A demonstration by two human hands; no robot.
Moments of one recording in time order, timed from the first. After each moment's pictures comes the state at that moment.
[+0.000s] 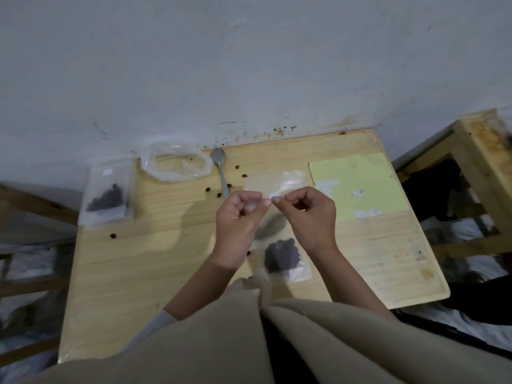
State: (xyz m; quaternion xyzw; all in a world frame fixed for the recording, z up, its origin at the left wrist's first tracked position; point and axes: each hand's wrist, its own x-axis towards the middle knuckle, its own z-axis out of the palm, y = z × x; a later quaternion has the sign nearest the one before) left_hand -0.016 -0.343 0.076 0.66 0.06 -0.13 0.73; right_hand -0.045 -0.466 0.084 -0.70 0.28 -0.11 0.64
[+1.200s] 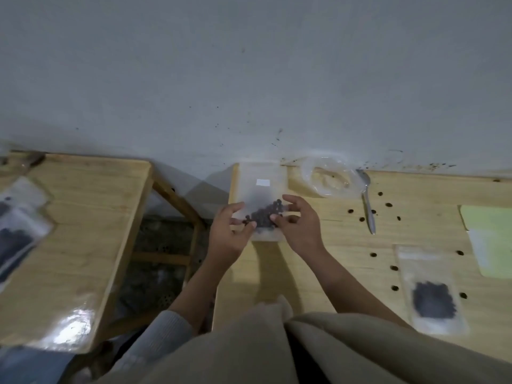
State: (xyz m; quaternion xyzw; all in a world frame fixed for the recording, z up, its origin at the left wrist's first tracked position) left_hand 0.066 -0.008 0.022 0.85 0.05 -0.02 0.52; right_hand 0.075 -0.169 0.029 -0.79 0.18 0.04 0.59
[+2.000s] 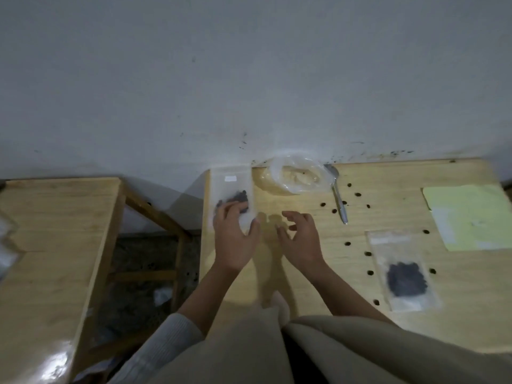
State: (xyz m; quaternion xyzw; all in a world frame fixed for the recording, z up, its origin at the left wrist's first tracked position) left_hand 0.069 -0.063 0.033 0.90 0.01 -0.01 0.43; right_hand 0.039 -0.209 0.014 -0.88 0.16 -0.01 0.45
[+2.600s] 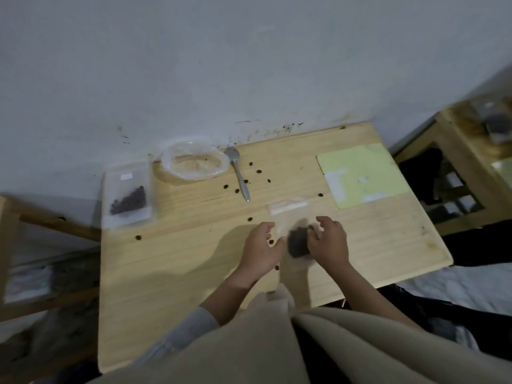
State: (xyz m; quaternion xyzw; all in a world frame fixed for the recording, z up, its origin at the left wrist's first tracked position) left_hand -0.047 -0.293 0.017 0.84 -0.05 -0.29 0.46; right_hand -0.098 -0.445 -0.001 -0.88 0.37 0.02 0.31
